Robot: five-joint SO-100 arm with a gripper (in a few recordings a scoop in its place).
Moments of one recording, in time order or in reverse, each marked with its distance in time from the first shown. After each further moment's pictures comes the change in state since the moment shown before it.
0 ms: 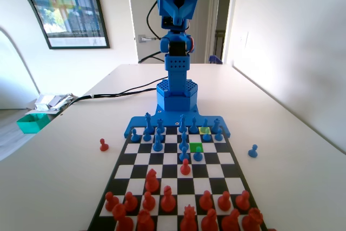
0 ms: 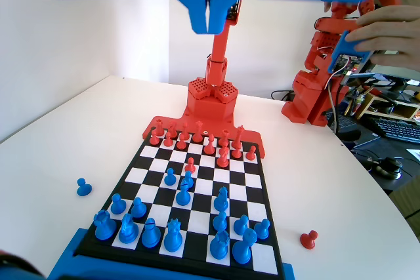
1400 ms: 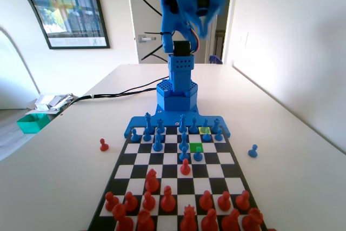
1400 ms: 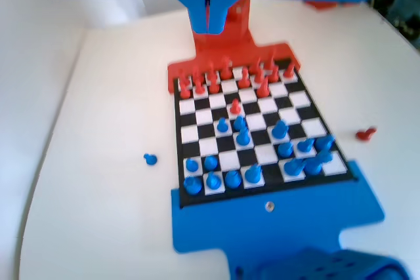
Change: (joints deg) arm -14.3 -39.8 -14.3 0.5 33.3
